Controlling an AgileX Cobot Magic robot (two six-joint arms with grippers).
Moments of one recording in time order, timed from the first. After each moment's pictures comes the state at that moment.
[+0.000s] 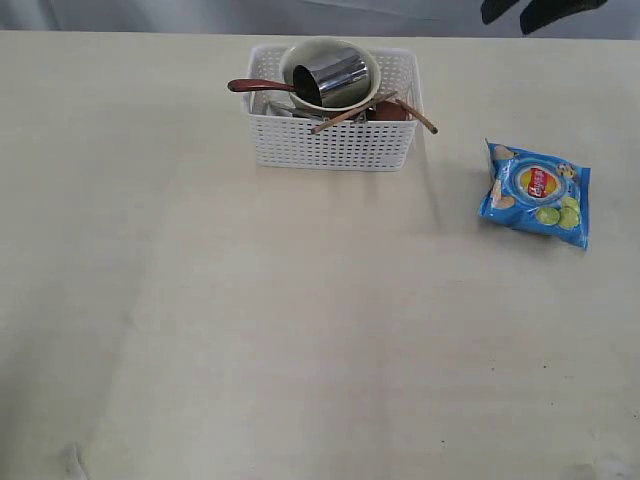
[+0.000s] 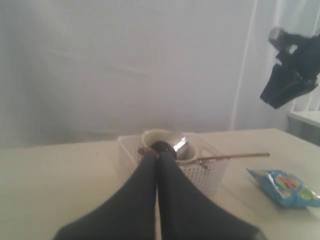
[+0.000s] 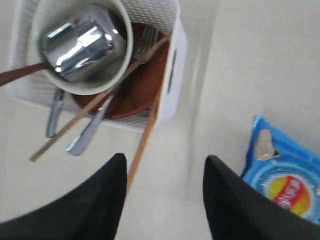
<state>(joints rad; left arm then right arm) -0.59 0.39 0.00 -0.30 -0.36 0.13 0.08 1.83 -1.68 0.39 1.19 -0.12</state>
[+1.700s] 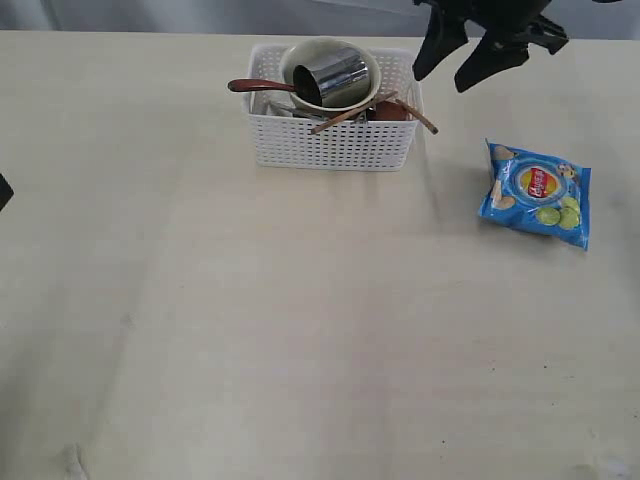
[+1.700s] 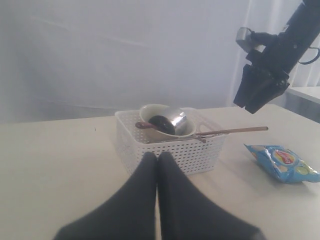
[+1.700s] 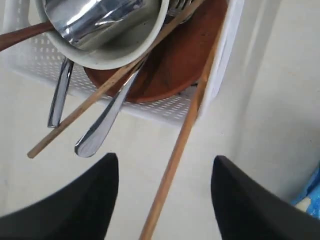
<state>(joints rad) -0.59 0.39 0.00 -0.30 -0.27 0.13 0.18 2.01 -1.72 0.43 1.22 -0.12</state>
